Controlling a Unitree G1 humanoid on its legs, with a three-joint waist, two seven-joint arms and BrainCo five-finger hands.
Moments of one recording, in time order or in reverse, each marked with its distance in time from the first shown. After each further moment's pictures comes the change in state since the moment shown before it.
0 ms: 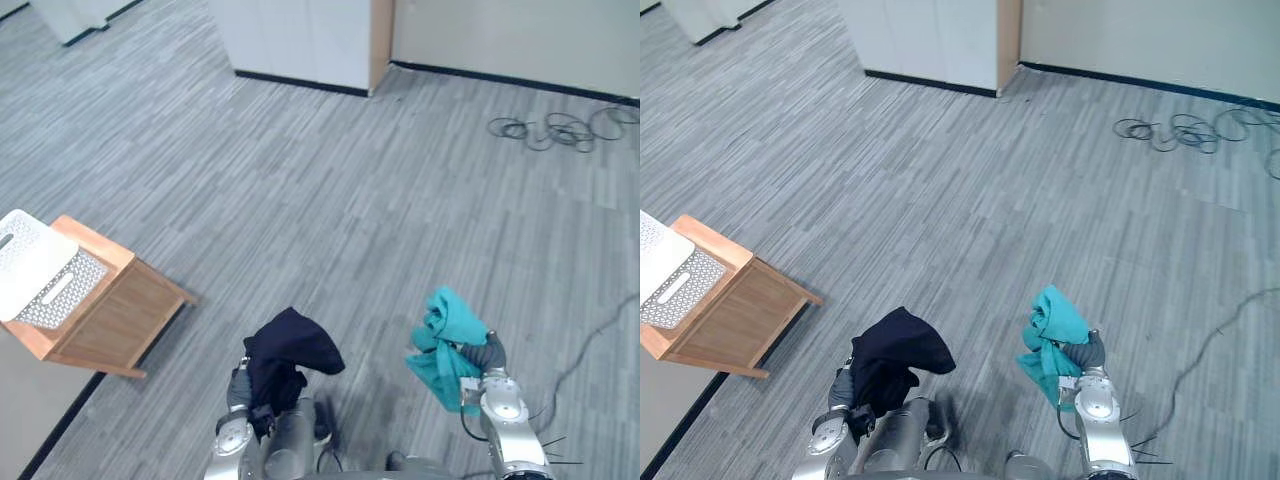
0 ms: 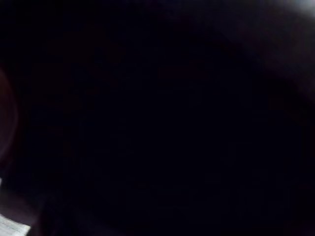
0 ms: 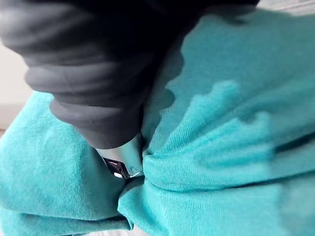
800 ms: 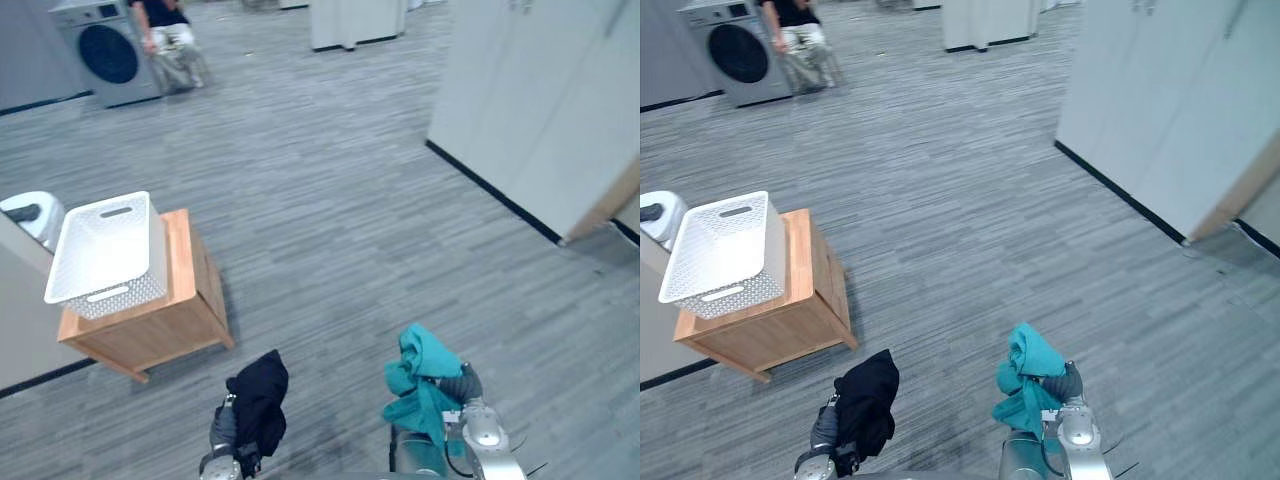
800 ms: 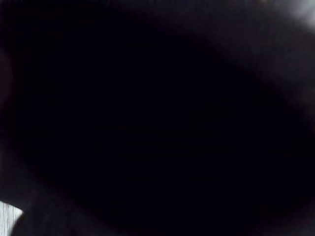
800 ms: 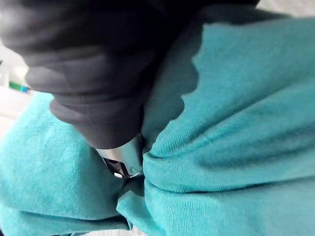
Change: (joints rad) left arm 0.108 0.015 -0.006 0.080 0.030 0.007 0.045; right arm 0.078 0.024 0.116 0.048 -0.057 0.007 0.024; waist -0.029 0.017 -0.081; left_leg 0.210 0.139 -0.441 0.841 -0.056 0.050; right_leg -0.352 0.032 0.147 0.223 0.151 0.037
